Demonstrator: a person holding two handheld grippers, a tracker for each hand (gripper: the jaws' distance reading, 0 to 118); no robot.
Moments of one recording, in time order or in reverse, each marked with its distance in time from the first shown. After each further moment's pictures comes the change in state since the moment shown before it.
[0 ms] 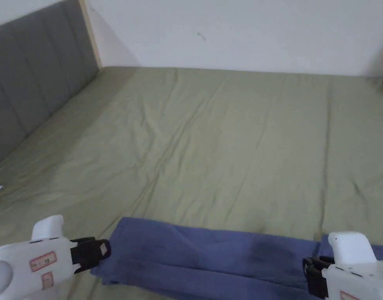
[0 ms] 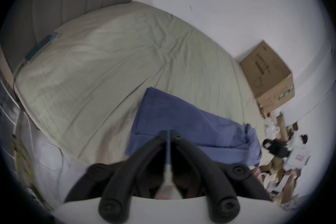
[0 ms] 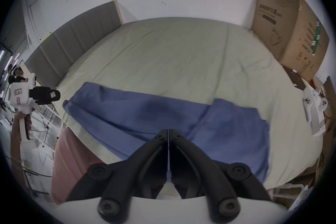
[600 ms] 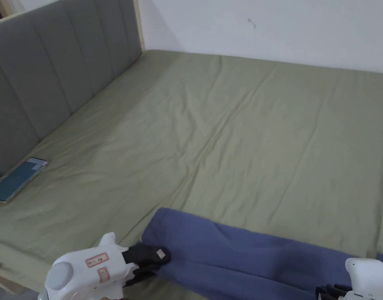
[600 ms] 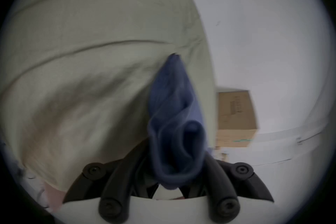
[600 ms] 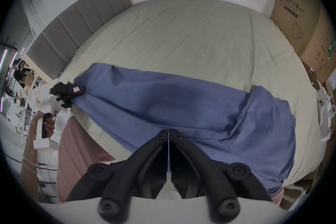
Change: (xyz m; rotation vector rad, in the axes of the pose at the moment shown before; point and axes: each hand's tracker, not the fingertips) left arm -0.072 -0.045 -0.087 -0.113 -0.149 0.504; right arm -0.024 -0.005 -0.039 -0.148 0.064 0.028
